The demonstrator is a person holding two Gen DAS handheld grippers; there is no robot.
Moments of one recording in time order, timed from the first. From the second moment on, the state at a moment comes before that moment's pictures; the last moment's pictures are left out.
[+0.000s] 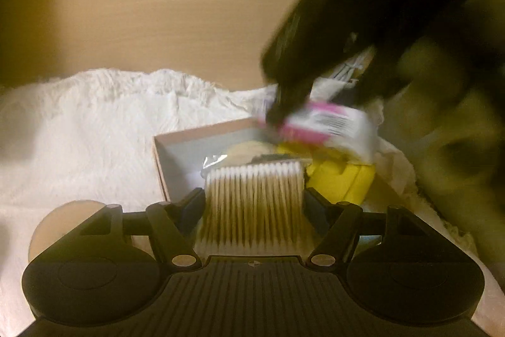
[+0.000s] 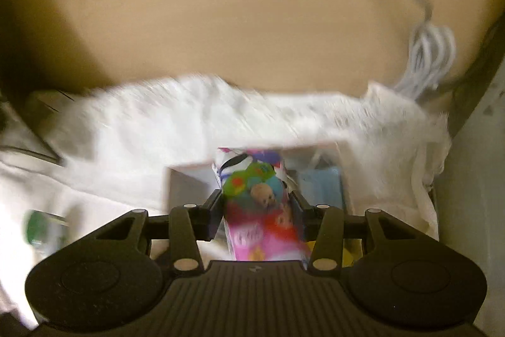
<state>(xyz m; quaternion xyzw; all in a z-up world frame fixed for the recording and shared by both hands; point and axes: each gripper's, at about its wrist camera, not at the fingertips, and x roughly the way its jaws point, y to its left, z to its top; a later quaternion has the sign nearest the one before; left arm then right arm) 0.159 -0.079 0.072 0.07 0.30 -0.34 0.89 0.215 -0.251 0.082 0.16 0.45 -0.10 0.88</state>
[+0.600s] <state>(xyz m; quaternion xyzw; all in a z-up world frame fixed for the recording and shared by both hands) 0.157 -0.068 0.106 0.05 0.28 -0.40 0.87 0.178 -0.243 0.155 0.18 0.34 -0.07 0.92</state>
